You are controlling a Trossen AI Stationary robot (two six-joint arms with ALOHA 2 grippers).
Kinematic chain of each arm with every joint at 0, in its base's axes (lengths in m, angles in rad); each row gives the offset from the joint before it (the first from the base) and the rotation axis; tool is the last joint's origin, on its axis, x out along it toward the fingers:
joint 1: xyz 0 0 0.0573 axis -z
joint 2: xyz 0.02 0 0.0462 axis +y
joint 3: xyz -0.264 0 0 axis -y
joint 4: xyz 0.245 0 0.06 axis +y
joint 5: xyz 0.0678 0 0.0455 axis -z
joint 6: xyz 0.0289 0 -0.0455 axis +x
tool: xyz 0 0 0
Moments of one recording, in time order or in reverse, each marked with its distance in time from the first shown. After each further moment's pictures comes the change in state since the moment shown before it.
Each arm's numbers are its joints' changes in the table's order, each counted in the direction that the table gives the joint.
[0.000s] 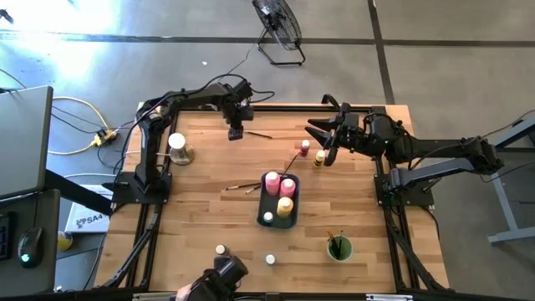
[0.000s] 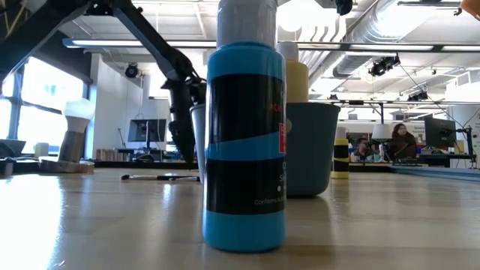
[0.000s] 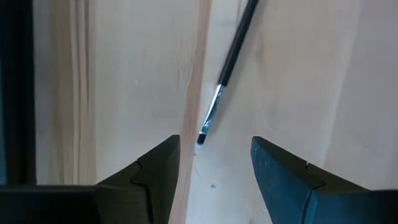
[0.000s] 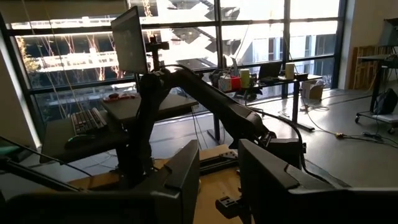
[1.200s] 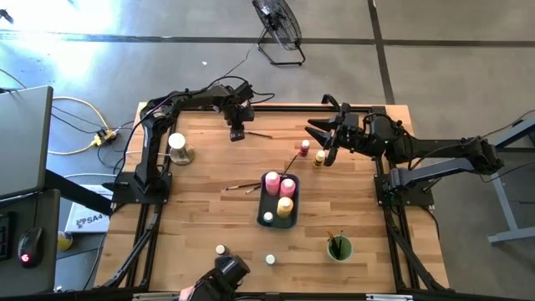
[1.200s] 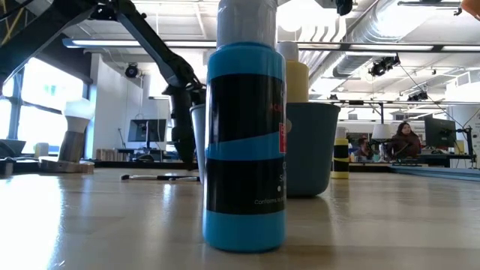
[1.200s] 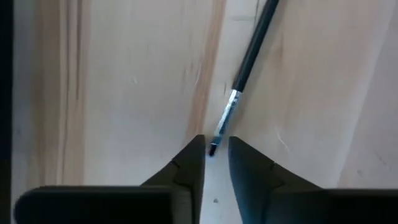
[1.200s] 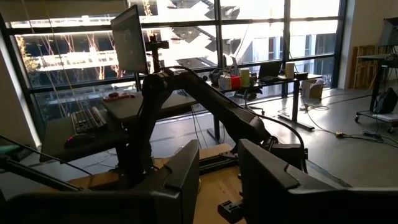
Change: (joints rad) left arm 0.001 0.042 0.000 -0.024 0.003 -0.055; right arm 0.000 0.000 0.000 0.004 0.000 0.000
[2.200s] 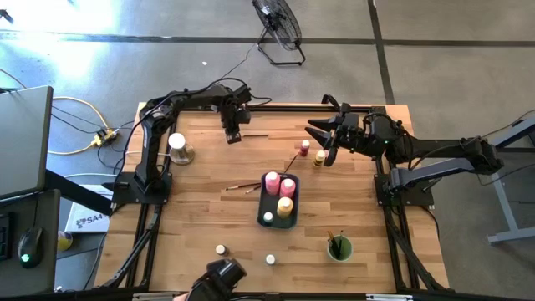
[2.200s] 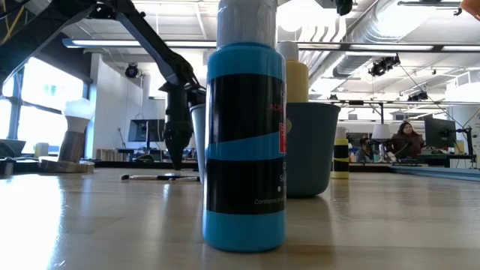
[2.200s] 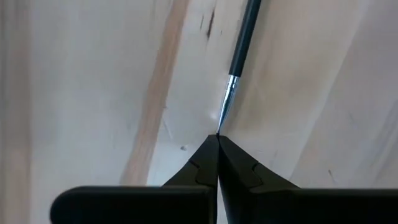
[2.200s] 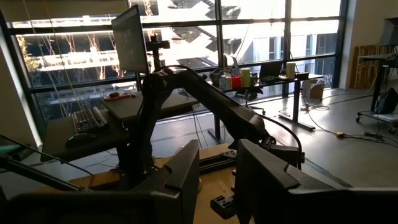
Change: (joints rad) left arm 0.000 -0.010 -0.001 0.145 -0.009 -0.084; right arm 0.000 0.000 0.000 0.000 -0.003 0.000
